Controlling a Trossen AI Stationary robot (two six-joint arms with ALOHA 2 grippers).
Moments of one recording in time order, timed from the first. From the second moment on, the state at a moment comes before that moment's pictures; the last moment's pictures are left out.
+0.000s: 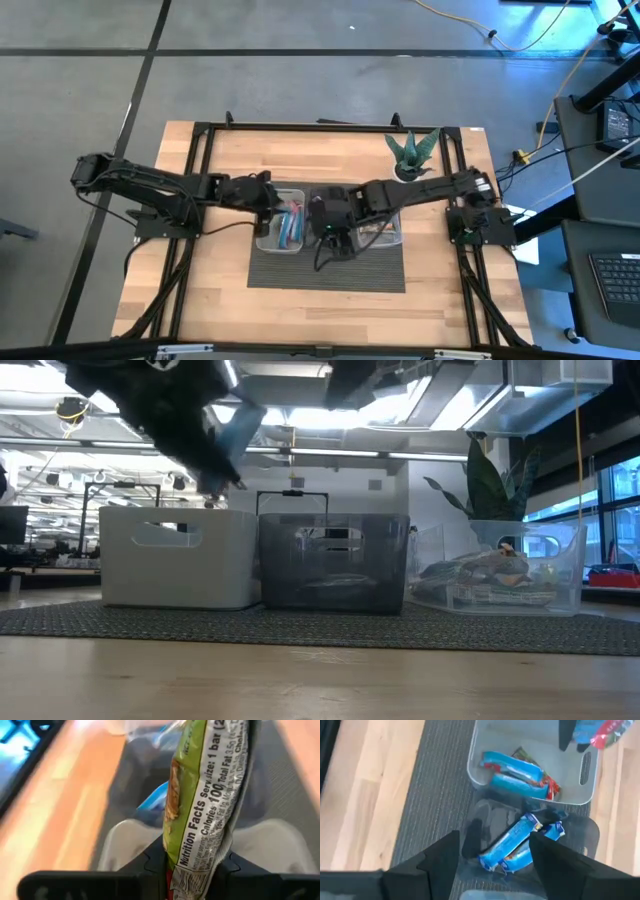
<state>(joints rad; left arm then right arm) -0.03 1.10 0.63 -0.16 -0.13 -0.01 0.20 1.96 1.98 -1.14 0.10 -0.01</state>
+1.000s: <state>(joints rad) -0.01 1.33 0.63 -0.17 -0.17 0.68 0.20 1.38 1.09 -0.32 0.03 0.10</state>
